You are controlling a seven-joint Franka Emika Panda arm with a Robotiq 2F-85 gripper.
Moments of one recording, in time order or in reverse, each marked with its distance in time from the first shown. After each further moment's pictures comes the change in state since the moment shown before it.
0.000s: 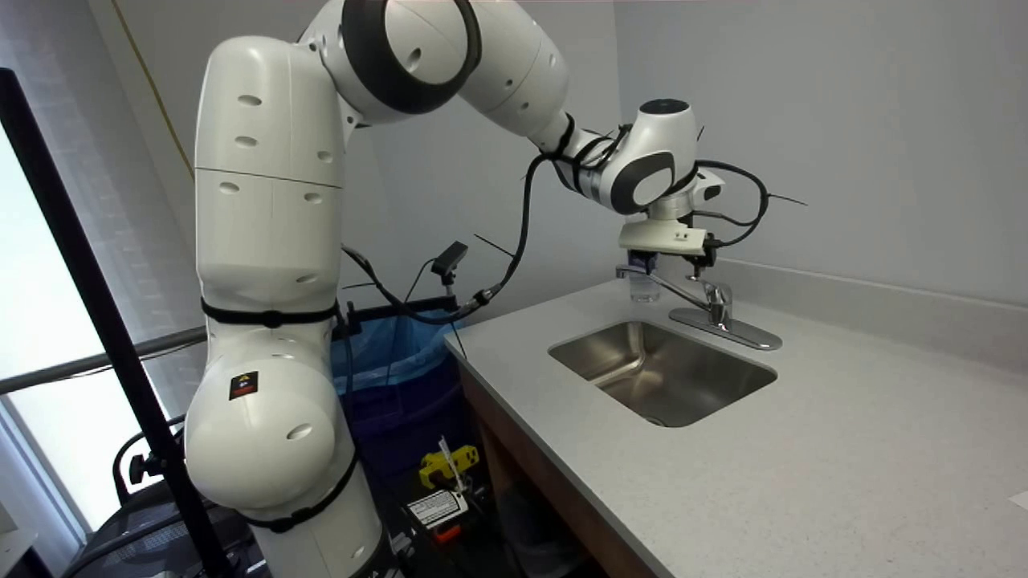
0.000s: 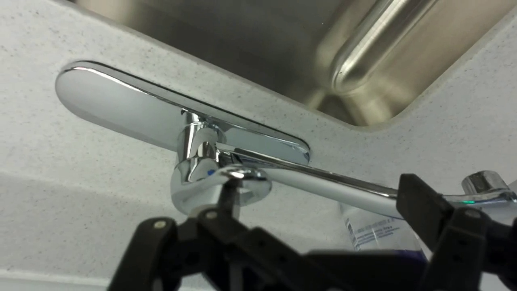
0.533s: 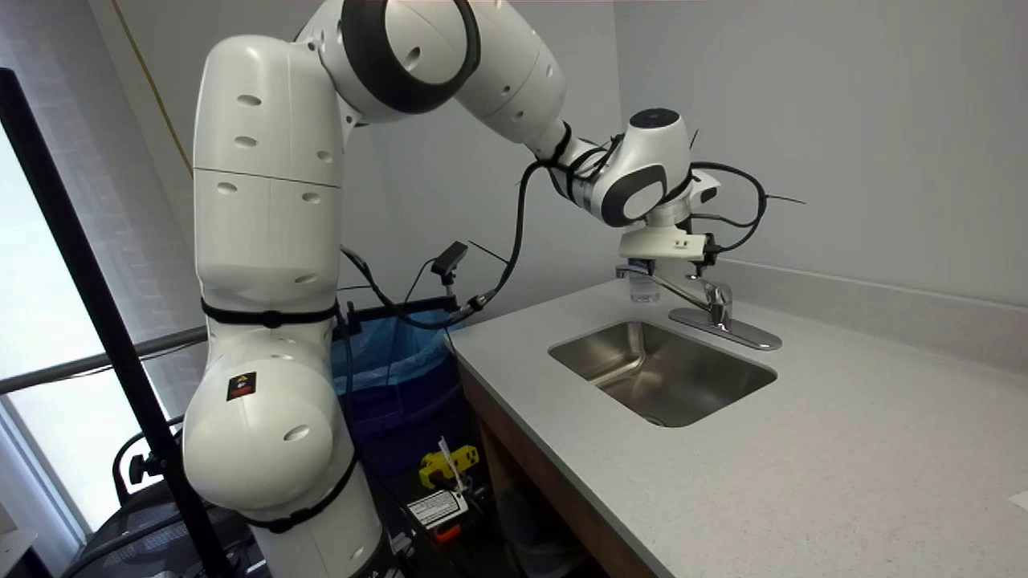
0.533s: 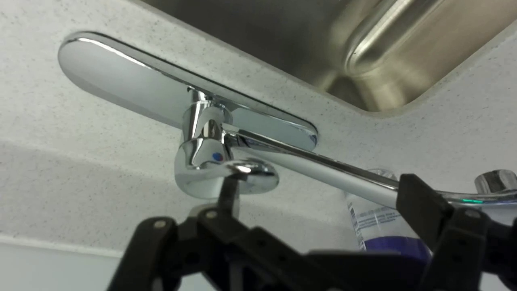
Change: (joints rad) arm -0.014 -0.004 0.032 -0.056 0.054 0.149 -0.091
